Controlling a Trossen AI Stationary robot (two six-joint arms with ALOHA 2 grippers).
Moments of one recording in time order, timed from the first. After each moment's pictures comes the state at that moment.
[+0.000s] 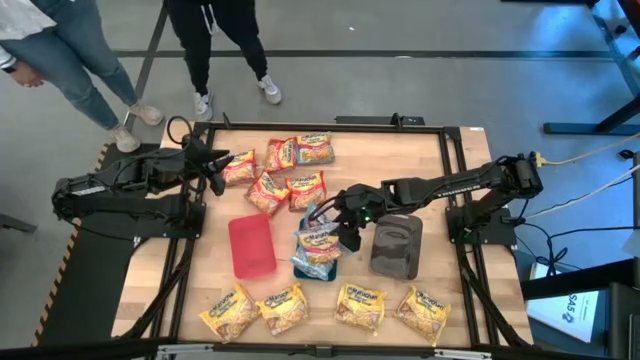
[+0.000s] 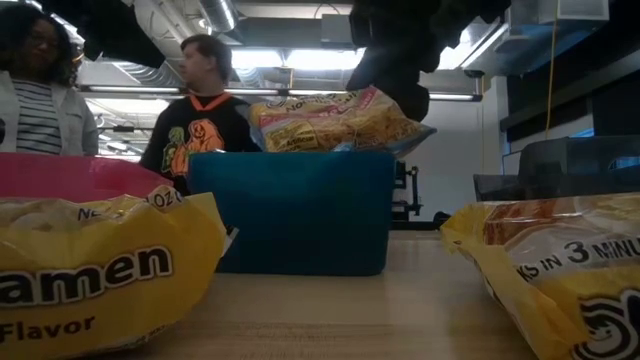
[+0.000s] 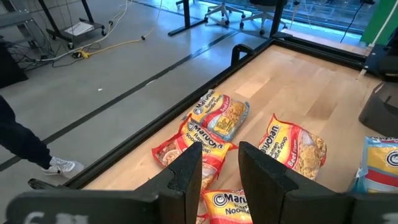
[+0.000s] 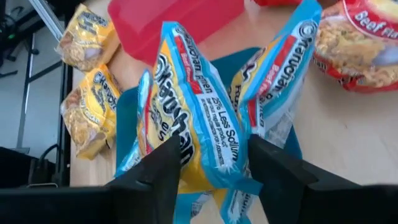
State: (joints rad) left arm 0.14 0.46 0.74 -0.71 -0.53 -0.25; right arm 0.09 1.59 1.11 -0.29 -0.12 0.50
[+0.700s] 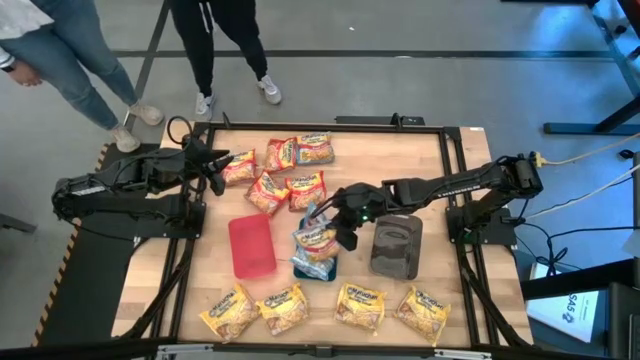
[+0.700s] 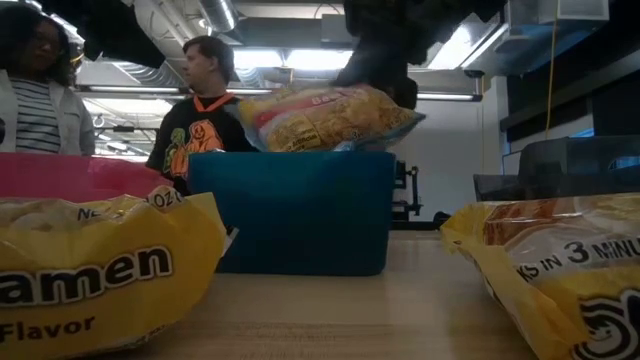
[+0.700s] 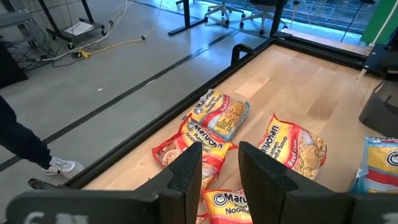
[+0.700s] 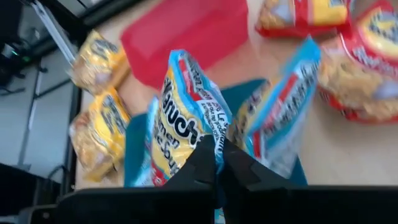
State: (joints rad) left arm 0.14 0.46 0.74 -0.71 -0.53 -0.25; right arm 0.08 1.59 1.11 -0.18 -0.09 0.50
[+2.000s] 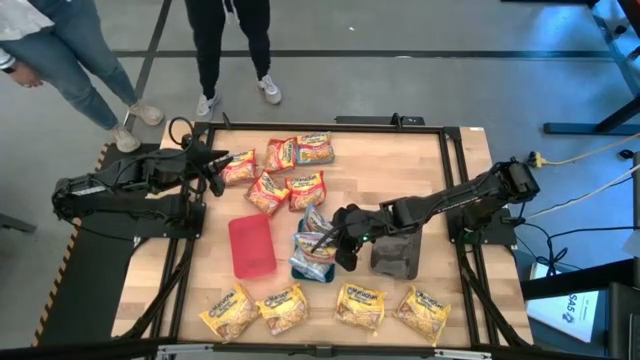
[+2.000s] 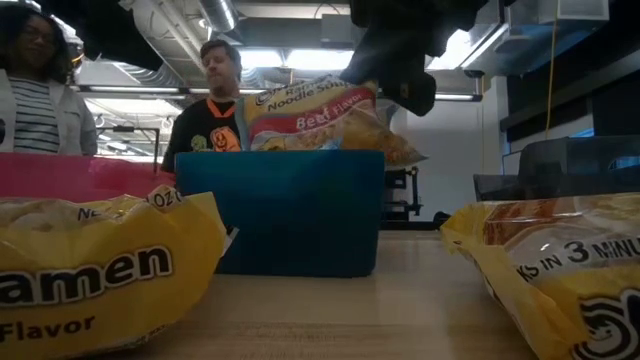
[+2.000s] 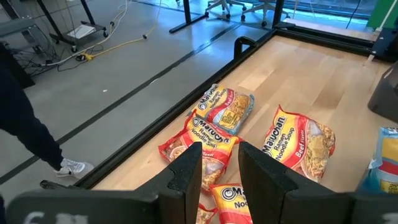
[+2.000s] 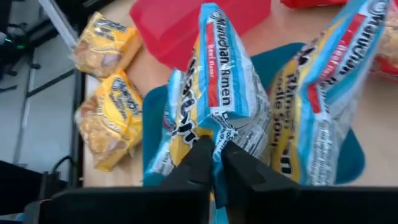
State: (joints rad) left arm 0.14 0.46 0.74 -0.73 -0.54 -0.21; right arm 0.24 1.63 1.11 -0.18 0.03 0.62
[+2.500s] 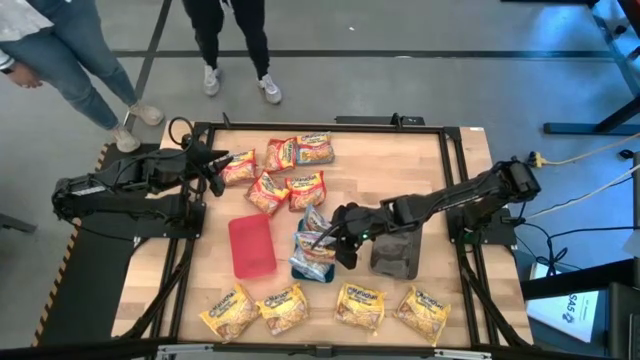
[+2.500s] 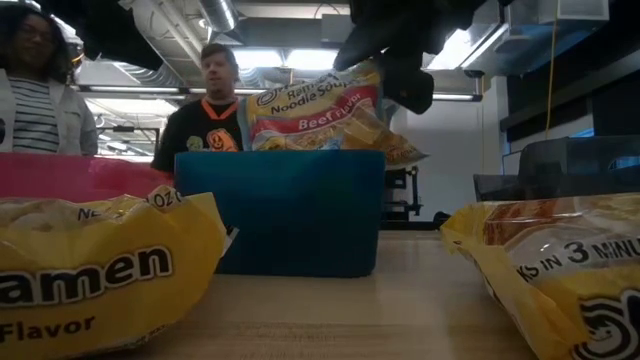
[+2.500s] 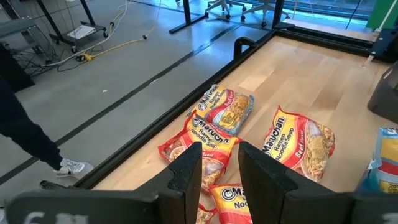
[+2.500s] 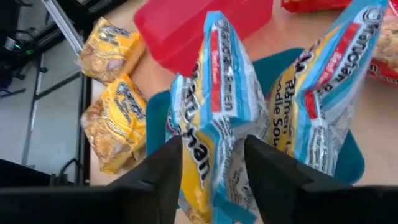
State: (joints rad) left arm 0.14 0.46 0.74 -0.73 -0.54 -0.21; right arm 0.22 1.62 1.11 -0.17 0.01 0.63
